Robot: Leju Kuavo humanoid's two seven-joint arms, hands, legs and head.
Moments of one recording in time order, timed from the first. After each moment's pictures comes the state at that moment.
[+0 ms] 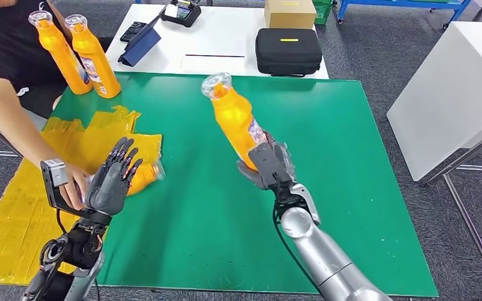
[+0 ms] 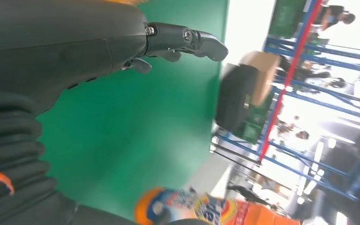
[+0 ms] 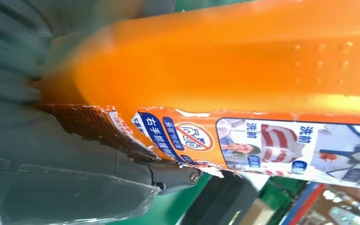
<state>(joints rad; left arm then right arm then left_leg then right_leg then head) -0.17 0.09 -0.23 -1.28 0.56 -0.17 -0.27 -0.42 0.07 0.39 -0.97 0.33 -0.25 -0.11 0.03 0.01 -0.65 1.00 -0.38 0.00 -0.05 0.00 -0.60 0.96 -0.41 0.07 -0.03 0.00</state>
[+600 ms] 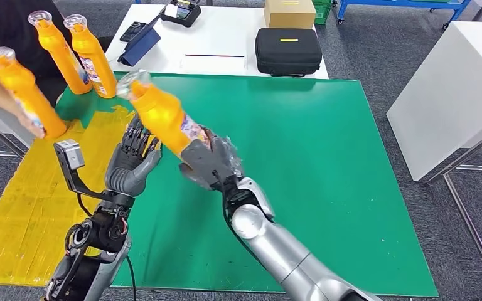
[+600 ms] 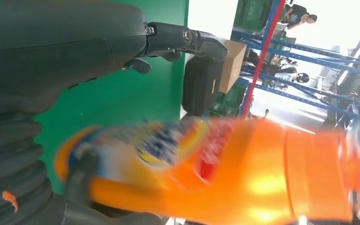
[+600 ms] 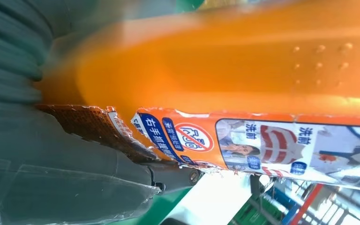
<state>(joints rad) -0.26 -0.04 -0.31 -1.33 0.51 -0.04 -0.28 -0.53 0.26 0.55 -0.87 0.40 -0.22 -0.03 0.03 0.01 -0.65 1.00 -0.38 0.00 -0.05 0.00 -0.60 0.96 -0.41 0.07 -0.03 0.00</state>
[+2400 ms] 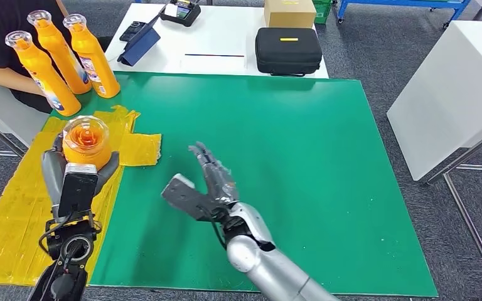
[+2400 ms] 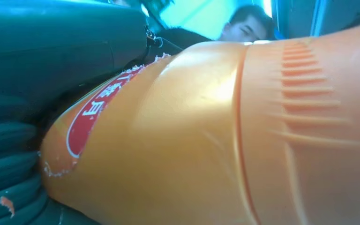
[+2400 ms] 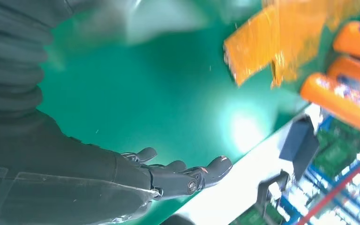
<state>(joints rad) -0.17 0.00 -0.13 -1.38 -0.58 0.53 -0.31 -0.38 0.22 0.60 -1.02 0.59 -0.19 0.07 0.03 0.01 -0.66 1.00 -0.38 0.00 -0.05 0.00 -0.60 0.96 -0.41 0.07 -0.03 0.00</state>
